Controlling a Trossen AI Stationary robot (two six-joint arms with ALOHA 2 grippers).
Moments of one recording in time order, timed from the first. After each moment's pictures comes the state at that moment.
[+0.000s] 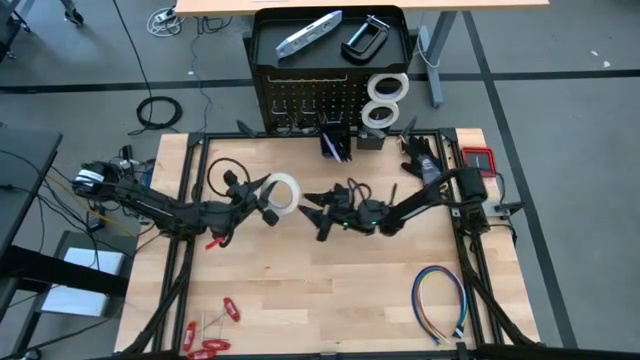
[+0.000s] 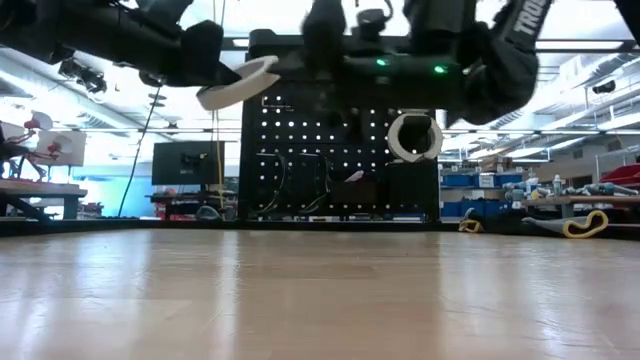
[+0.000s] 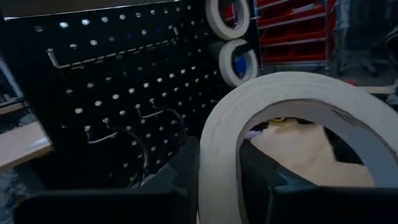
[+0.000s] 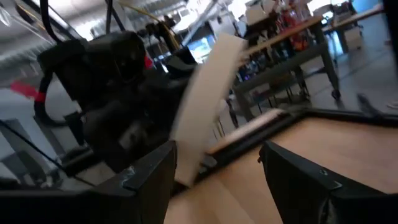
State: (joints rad) left arm -0.24 1.15 0.37 0.80 -1.08 0.19; right arm 0.08 1.99 0.88 1.30 0.42 0.40
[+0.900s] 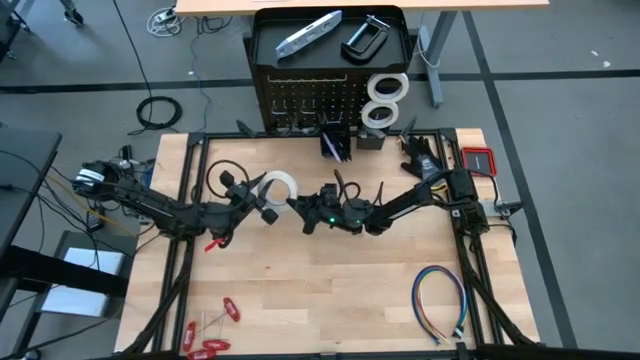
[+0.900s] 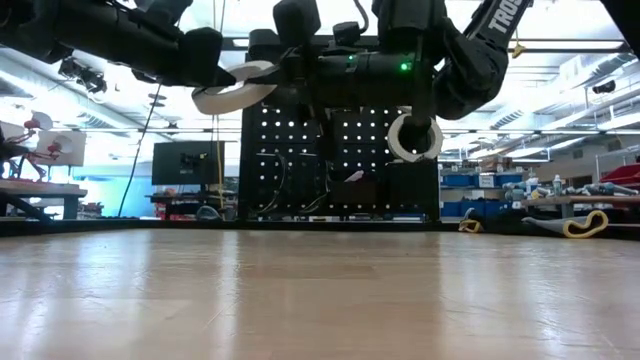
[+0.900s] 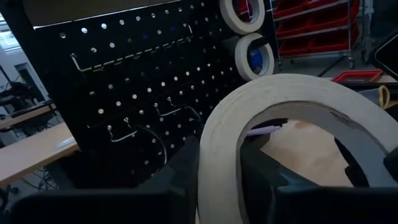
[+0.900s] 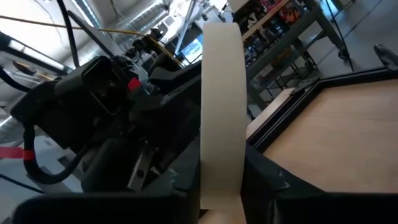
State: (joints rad) left arm -0.26 1.15 0.37 0.80 -1.16 0.26; right arm 0.06 2.06 1.03 1.18 0.43 0.69
